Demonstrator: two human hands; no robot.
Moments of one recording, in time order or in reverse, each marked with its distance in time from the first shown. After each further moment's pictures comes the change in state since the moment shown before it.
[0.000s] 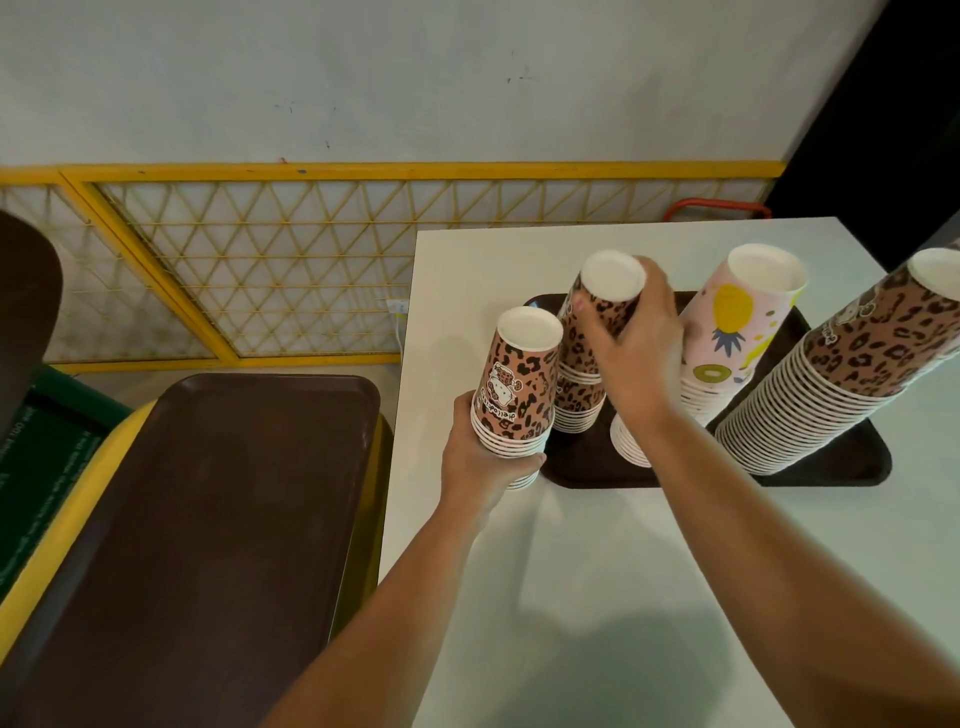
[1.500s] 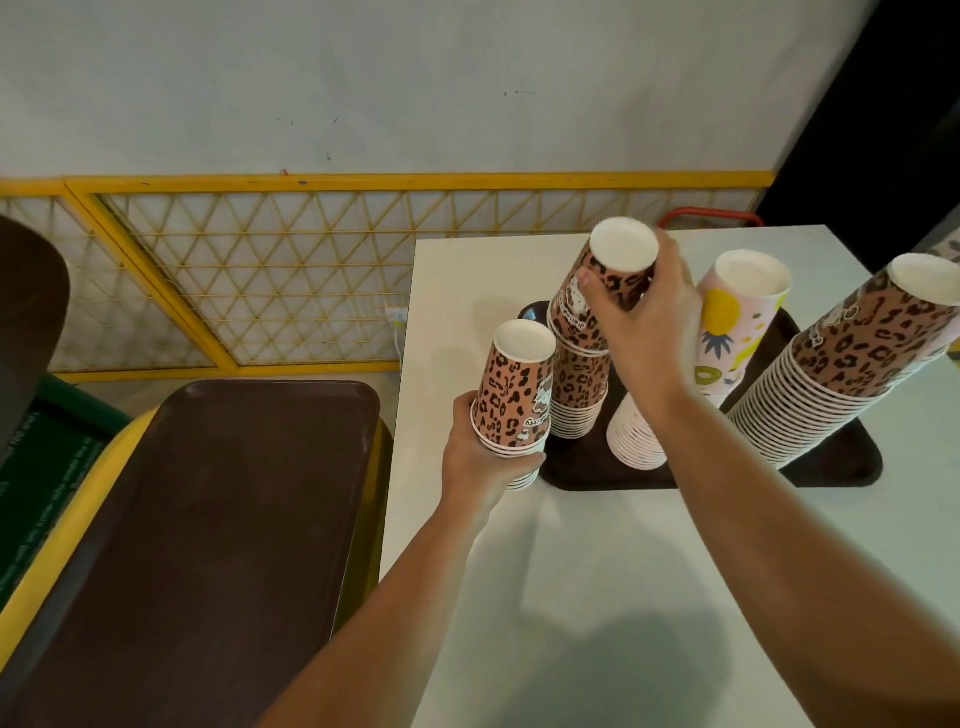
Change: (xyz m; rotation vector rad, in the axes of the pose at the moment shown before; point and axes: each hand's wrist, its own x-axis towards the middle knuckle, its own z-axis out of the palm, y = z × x) left_hand -0.002 0.006 0.001 -0.009 -0.003 0.014; right_hand 0.014 -0.021 -0.016 -0.034 0.056 0.027
